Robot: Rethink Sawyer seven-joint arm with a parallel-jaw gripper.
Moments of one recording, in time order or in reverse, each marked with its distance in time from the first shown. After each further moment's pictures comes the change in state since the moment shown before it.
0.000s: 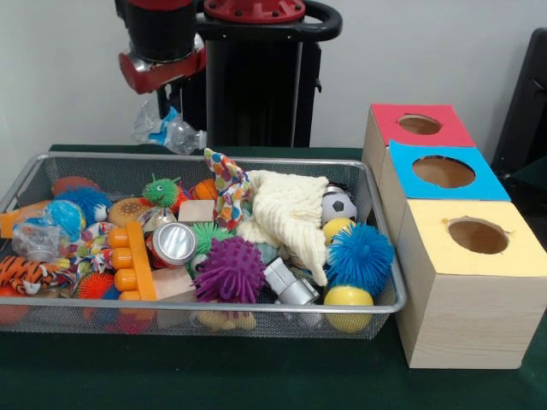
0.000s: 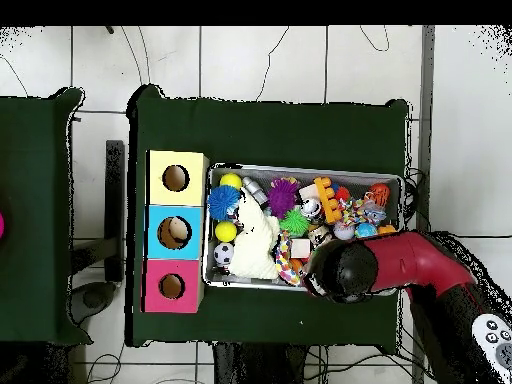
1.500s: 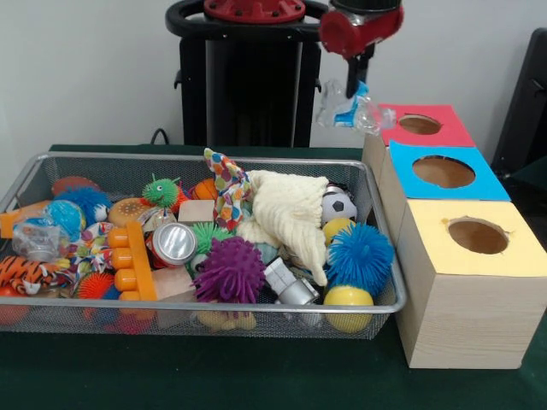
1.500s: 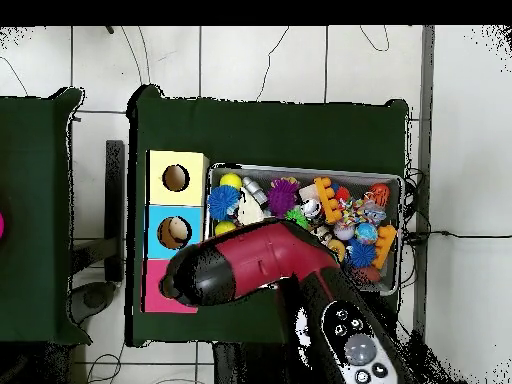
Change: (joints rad) arm 0.427 -0.167 -0.083 0.069 0.274 -0.227 0.075
